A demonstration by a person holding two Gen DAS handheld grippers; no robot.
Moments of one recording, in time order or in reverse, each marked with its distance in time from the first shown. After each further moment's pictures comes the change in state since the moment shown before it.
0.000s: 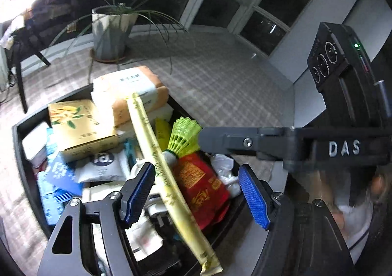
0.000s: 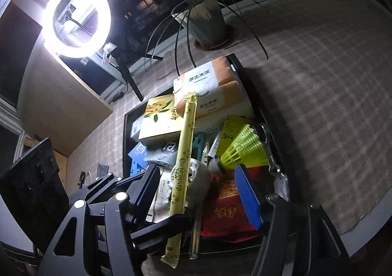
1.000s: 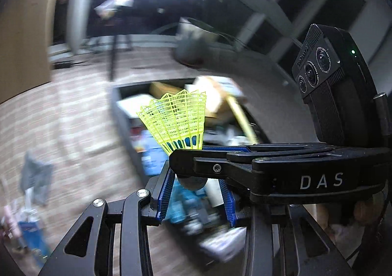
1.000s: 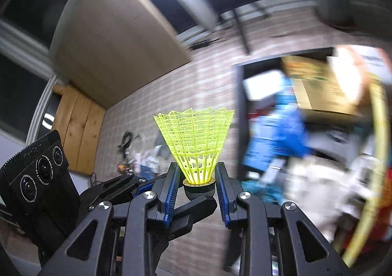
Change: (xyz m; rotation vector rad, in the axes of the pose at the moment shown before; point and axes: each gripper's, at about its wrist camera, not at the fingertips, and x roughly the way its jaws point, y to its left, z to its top) left arm -0.117 0.112 -0.069 -0.176 -0.091 0.089; right arm 0.090 0.174 -0.031 -0.193 0.169 0.198
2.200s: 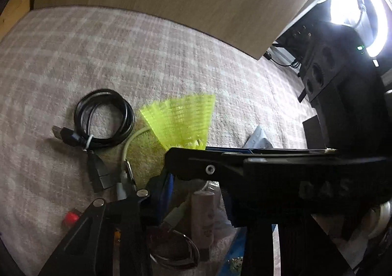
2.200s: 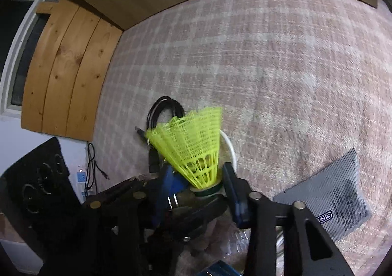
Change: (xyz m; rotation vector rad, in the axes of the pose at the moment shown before) left arm -0.099 0.332 -0.098 -0.548 -0.068 0.330; right arm 0.313 0.205 0.015 -0.250 0.455 0.121
